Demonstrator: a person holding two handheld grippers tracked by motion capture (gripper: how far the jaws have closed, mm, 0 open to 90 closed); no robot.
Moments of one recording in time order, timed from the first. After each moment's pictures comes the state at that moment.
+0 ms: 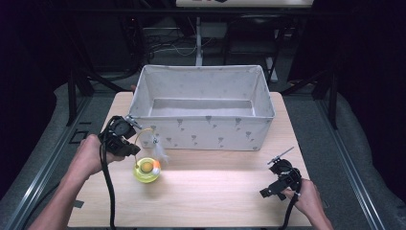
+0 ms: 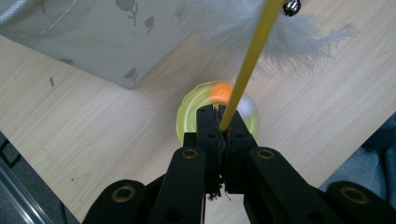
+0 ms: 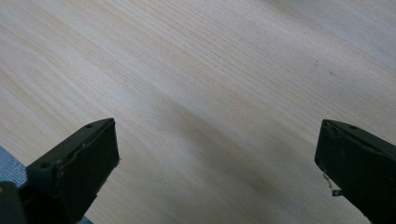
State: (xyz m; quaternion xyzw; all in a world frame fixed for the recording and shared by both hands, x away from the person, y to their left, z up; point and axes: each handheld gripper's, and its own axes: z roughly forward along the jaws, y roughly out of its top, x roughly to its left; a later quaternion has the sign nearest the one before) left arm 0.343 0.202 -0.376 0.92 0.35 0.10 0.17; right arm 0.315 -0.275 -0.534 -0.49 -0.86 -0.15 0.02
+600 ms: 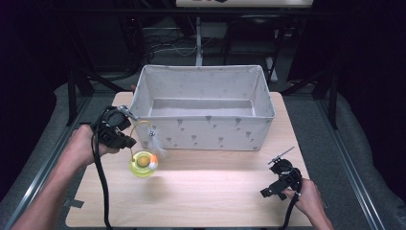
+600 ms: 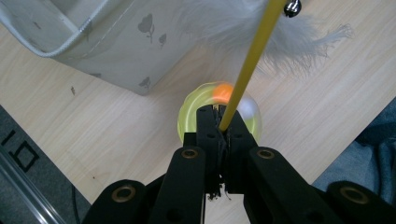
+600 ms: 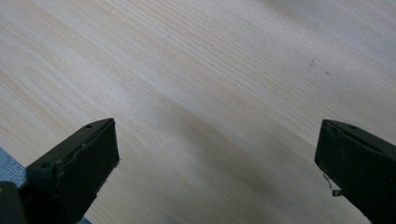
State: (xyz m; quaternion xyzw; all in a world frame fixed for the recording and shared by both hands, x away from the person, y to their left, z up) left arm 0.345 0.204 -0.344 0.92 0.34 0.11 0.17; right arm 0.315 -0.275 -0.532 -0.49 -0.86 -0.14 0.02
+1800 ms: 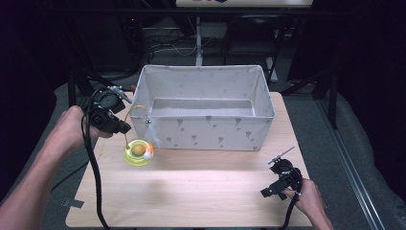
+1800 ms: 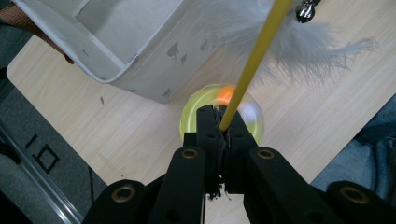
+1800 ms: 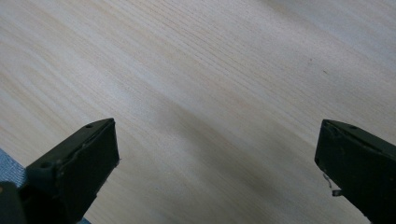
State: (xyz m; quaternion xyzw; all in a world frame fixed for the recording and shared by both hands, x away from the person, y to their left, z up) left arm 0.355 0.207 -0.297 0.92 0.32 0.12 0.16; right arm 0.316 -0.277 -0.532 -0.48 -0.86 -0.14 0.02
